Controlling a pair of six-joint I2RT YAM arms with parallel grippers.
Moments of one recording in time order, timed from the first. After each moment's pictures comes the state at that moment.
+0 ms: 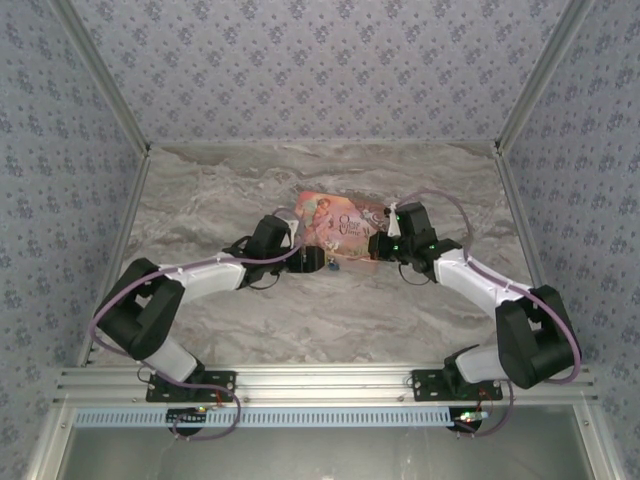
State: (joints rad) left arm -0.66 1.57 0.77 0.05 0.25 -0.59; right arm 0.41 1.37 0.76 -0.18 -0.24 0.48
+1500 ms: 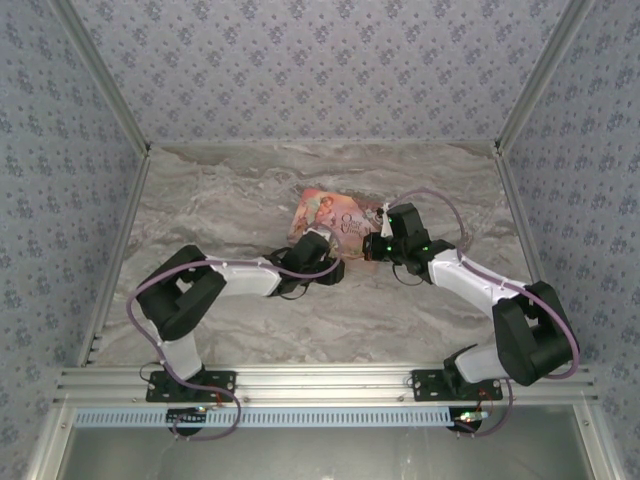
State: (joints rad) left arm -0.87 1.79 0.89 0.10 -0.05 -0.59; right arm 0.46 1.39 0.76 -0.14 -0.19 0.48
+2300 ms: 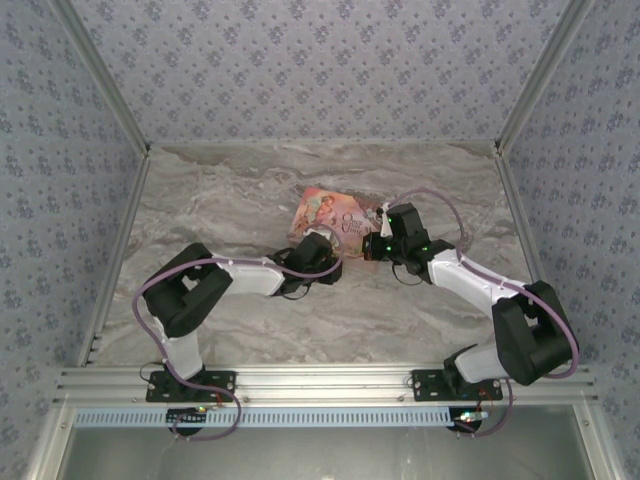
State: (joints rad) left arm -0.88 1.82 0.90 0.11 -0.09 -0.62; right arm 0.47 1.39 0.76 -0.14 -0.19 0.48
